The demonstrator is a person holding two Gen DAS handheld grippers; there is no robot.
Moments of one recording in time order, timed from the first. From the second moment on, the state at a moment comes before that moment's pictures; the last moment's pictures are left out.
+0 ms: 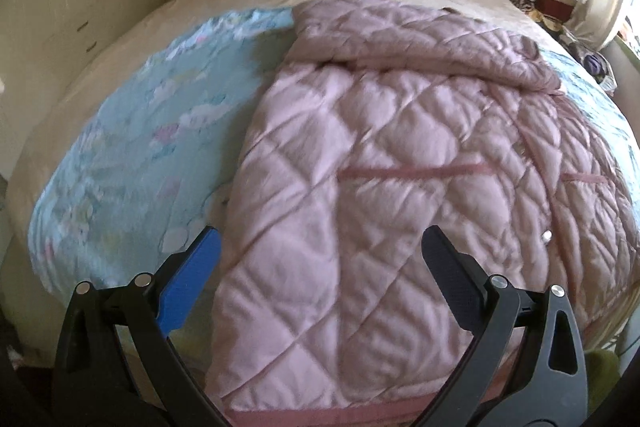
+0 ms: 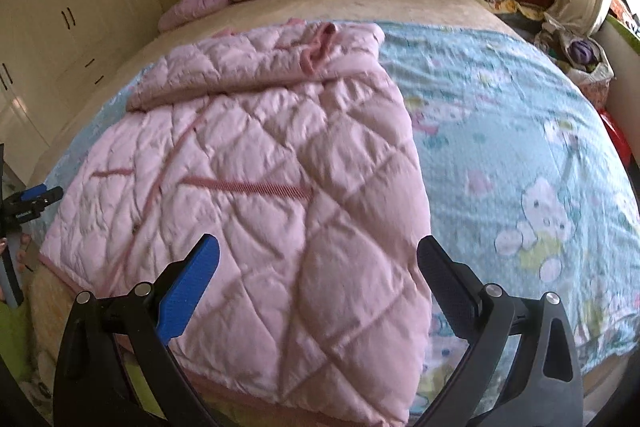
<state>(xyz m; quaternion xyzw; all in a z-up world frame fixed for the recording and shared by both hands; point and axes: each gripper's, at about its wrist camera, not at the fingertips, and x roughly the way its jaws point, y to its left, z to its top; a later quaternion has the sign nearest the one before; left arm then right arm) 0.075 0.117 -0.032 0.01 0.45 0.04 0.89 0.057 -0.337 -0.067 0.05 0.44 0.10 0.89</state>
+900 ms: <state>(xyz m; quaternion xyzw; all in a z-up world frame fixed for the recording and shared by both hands) 0.048 0.170 -0.090 -0.08 0.56 -0.02 0.82 0.025 -0.354 -0.107 0.07 0.49 0.10 0.86</state>
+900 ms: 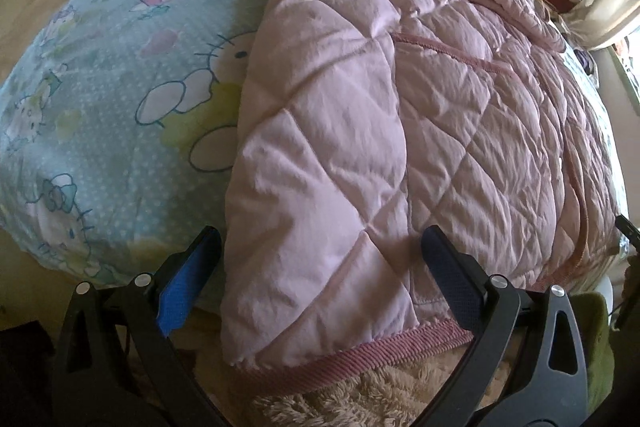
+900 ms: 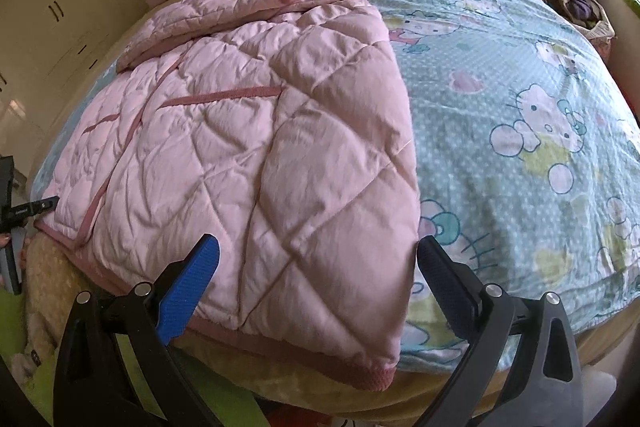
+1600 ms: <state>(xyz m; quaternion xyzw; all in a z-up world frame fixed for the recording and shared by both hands) 0.055 0.154 -0.090 -0.02 0.56 -0.03 0.83 0.018 -0.356 -0.129 0.10 0.52 0.12 0.84</state>
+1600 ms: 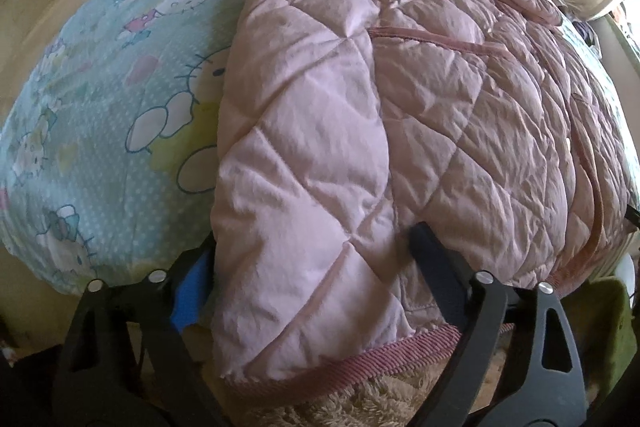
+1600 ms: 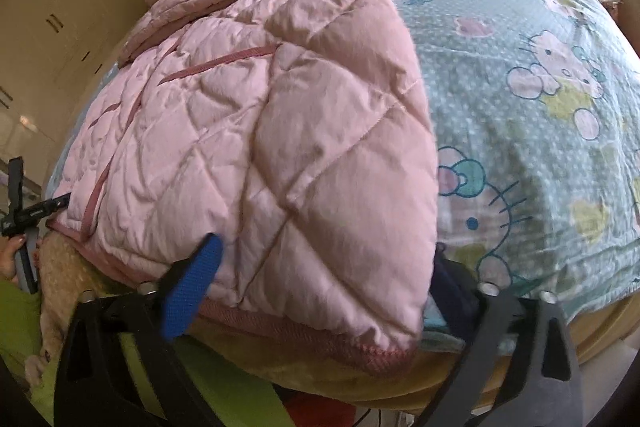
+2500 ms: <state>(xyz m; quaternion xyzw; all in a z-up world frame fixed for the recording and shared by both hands) 0.049 0.157 -0.091 -0.05 0.56 -0.04 0.83 -0.003 -0.370 -0.090 0.18 0.42 0.23 0.86</state>
